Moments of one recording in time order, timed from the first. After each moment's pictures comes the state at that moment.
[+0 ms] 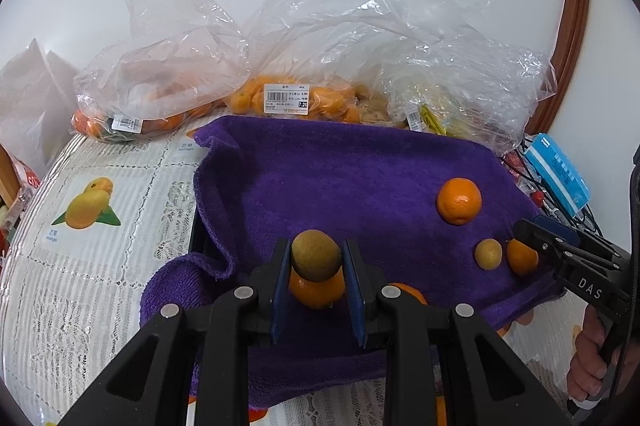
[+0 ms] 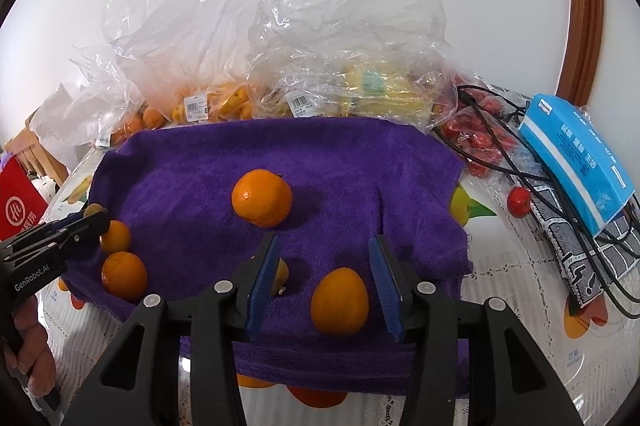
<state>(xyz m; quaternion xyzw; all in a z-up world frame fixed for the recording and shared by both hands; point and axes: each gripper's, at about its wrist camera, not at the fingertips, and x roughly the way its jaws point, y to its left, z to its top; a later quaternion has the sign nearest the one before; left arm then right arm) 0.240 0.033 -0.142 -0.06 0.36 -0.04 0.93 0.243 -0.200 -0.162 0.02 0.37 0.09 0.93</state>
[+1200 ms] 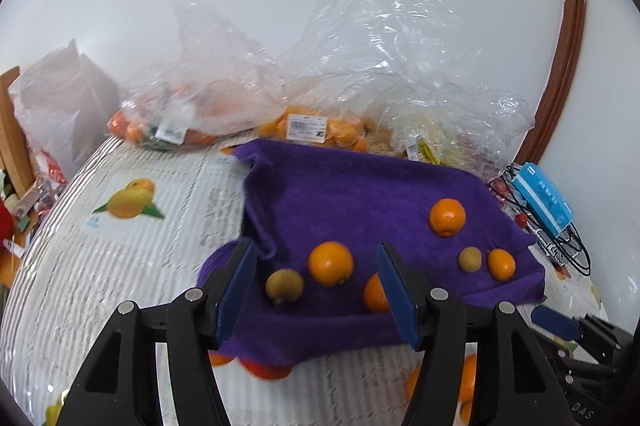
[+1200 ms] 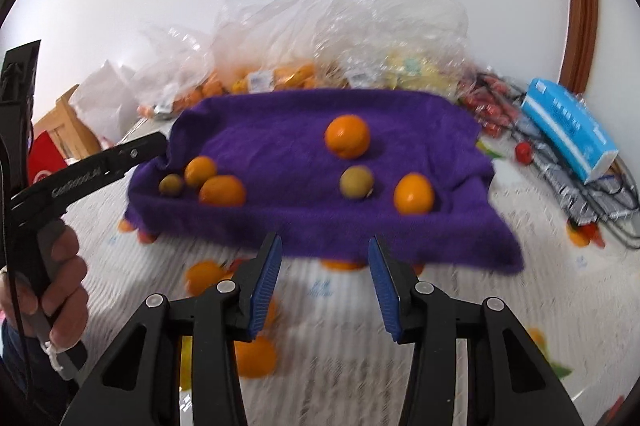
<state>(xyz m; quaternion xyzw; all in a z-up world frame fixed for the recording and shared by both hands) 0.189 0.060 -0.122 -0.09 0.31 -0.03 0.94 0.144 -0.161 -0.150 0.02 0.38 0.13 0.92</state>
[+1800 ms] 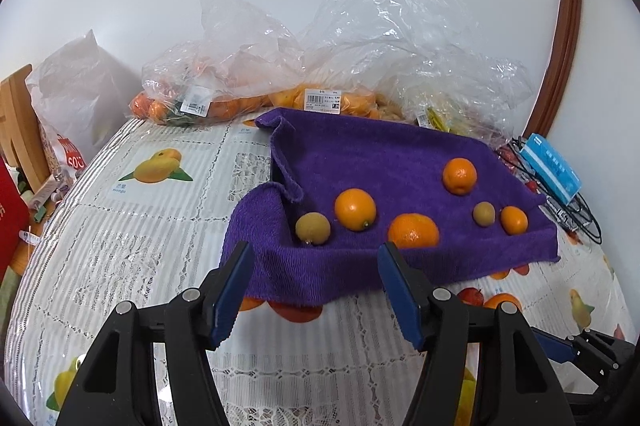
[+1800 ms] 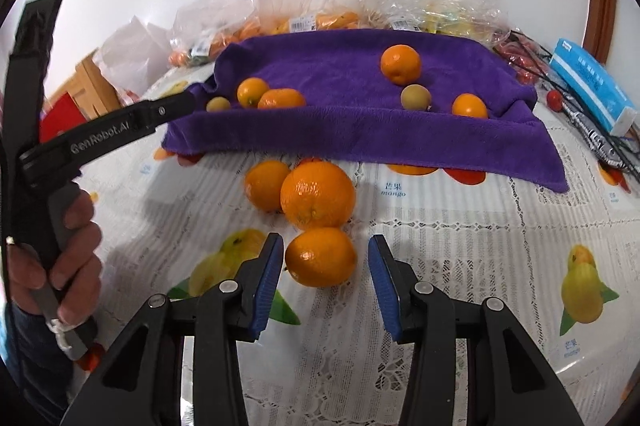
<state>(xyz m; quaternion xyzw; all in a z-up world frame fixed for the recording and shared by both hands) 0.158 0.065 -0.139 -0.06 0.33 -0.01 0.94 0.101 -0.127 -0.179 0.01 0.42 0.15 0.89</state>
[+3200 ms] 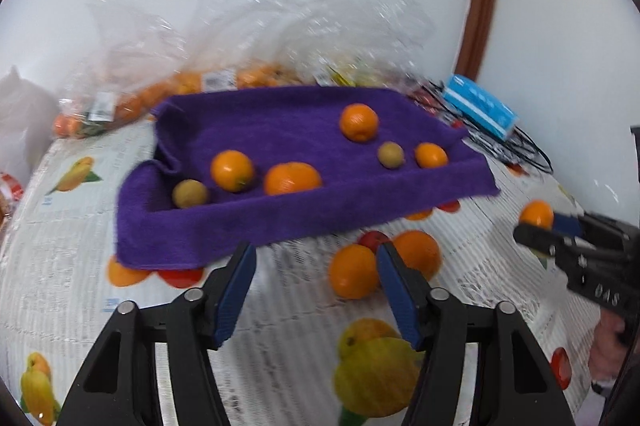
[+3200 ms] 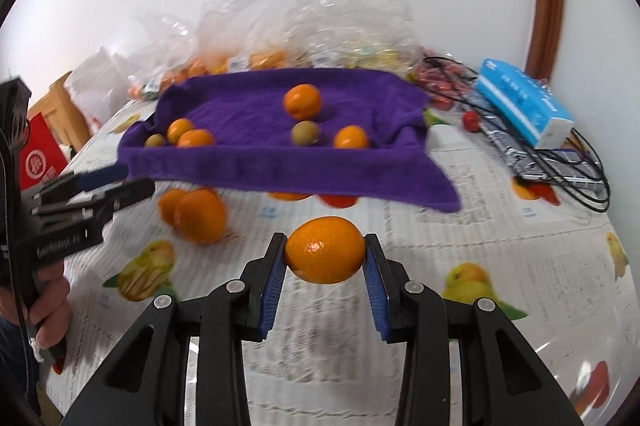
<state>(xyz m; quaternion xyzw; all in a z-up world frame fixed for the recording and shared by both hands) 0.137 0.001 -0.153 0.00 0.36 -0.15 0.92 0.094 -0.211 -0.157 0.00 0.37 0.09 0.92</state>
